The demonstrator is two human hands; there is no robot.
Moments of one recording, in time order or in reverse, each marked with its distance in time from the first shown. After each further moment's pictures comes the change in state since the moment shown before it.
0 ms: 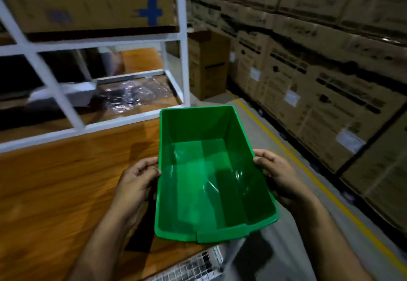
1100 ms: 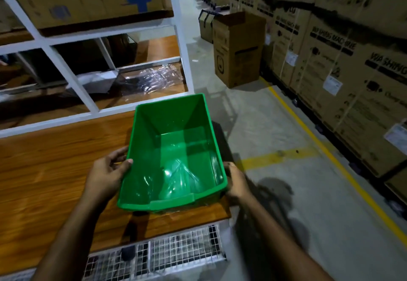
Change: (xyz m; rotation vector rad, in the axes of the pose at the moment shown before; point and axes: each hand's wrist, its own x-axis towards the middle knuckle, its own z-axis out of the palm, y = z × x) left_hand -0.014 -0.012 0.037 0.486 0.406 0.117; right_hand 0.053 0.094 -0.018 -0.445 -0.182 -0.081
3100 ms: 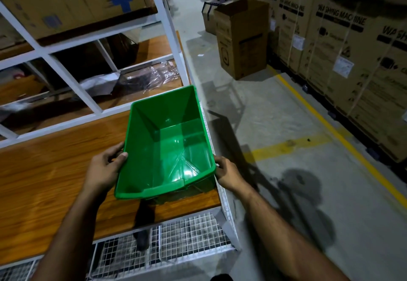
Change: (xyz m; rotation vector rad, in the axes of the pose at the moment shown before) left_hand -0.008 0.001 0.013 0.113 0.041 -0.030; right_hand 0.002 0.017 -0.018 -0.002 -0.184 -0.031
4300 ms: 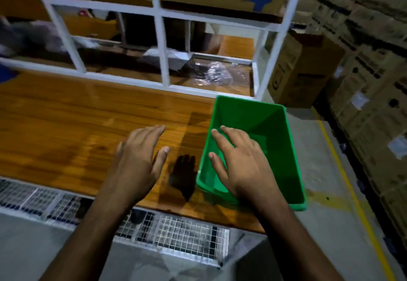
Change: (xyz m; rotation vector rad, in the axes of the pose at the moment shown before) left_hand -0.053 -0.038 -0.104 0.615 0.223 0.379; right_hand -0.035 -0.197 0.112 -1.105 -0.005 -0.623
